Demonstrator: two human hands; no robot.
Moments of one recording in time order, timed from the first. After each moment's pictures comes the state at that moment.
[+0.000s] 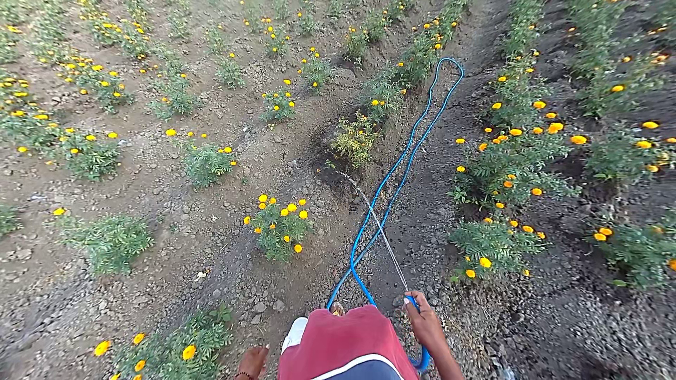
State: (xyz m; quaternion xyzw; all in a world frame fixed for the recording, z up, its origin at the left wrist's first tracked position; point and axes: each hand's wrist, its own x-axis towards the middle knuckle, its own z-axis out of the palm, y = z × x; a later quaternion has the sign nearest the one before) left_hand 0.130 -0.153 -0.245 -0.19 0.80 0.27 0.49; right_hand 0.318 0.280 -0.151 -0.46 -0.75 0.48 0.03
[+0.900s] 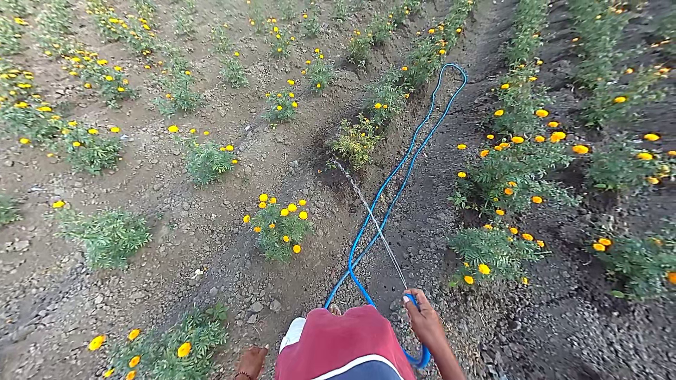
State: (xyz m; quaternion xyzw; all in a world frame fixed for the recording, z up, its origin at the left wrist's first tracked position) left_hand 0.140 -0.148 -0.253 -0.20 0.80 0.30 0.48; right_hand 0.309 0.290 -0.133 -0.44 -0.75 0.49 0.02
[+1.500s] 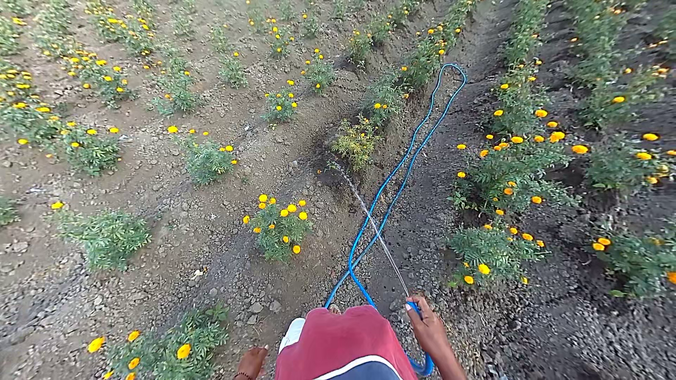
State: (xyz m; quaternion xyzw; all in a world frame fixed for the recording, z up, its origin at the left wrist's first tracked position) left_hand 0.136 -0.148 -0.251 -0.19 0.79 0.29 0.50; right_hand 0.324 0.286 -0.137 -0.44 -0.77 0.47 0.01
